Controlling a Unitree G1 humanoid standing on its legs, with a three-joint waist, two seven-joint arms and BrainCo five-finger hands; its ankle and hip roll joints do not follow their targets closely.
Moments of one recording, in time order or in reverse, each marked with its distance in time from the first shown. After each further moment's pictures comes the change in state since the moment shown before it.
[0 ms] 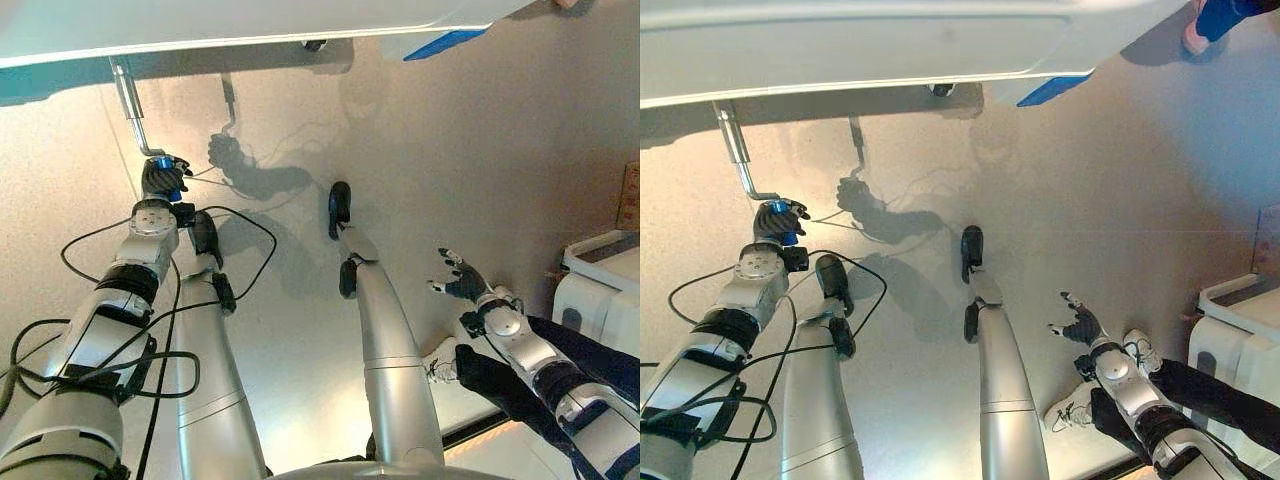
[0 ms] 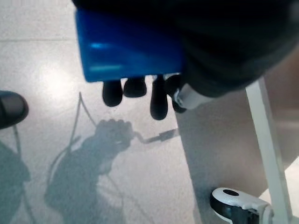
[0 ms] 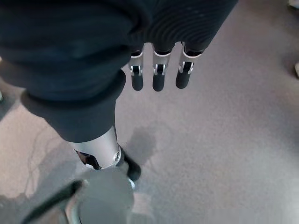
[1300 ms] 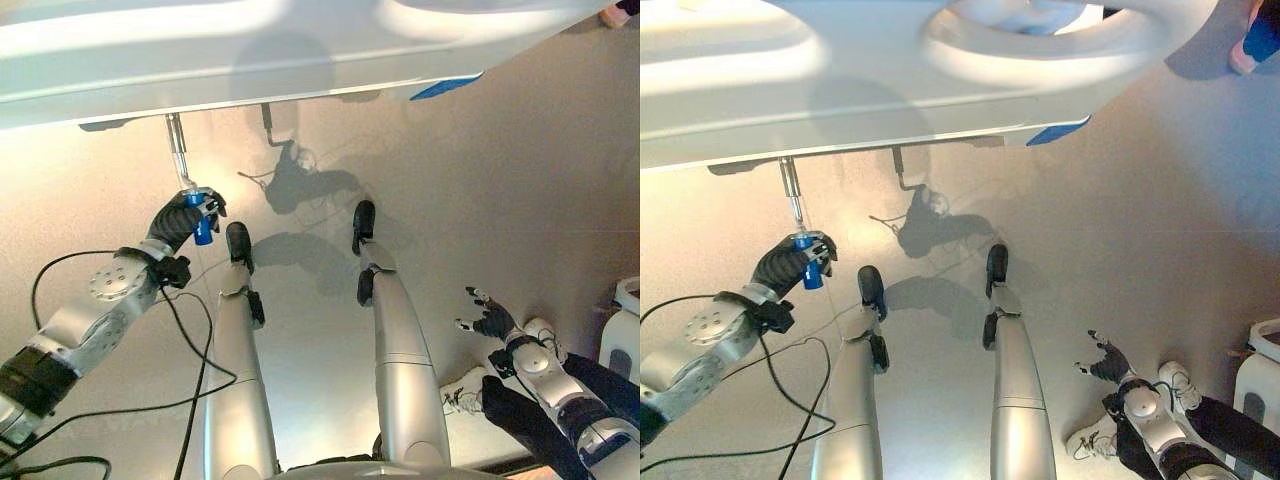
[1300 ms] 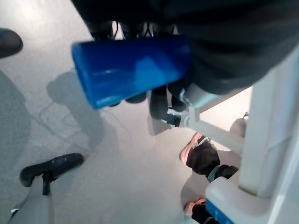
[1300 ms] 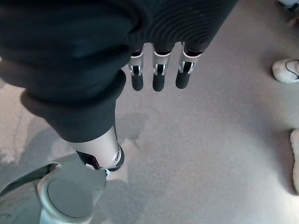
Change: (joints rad) left arm 0.661 0.493 0.002 -0.992 -0.480 0.007 -0.208; right arm 0.154 -0.021 -0.126 0.126 -0.101 -0.024 0.062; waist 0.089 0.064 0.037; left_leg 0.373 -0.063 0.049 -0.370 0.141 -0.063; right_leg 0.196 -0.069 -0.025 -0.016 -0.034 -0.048
